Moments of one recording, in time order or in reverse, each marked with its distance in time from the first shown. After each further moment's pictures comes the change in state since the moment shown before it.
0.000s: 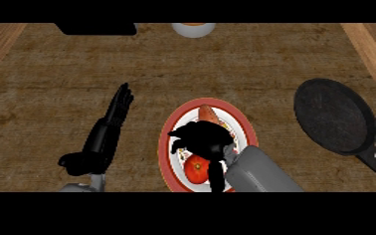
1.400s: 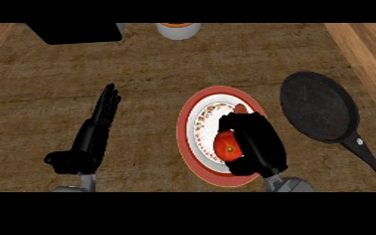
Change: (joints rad) left arm 0.024 -0.007 0.082 -0.008 -0.008 -0.007 0.019; right arm 0.343 -0.016 -0.226 -0.409 0.263 -0.443 0.218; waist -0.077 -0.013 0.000
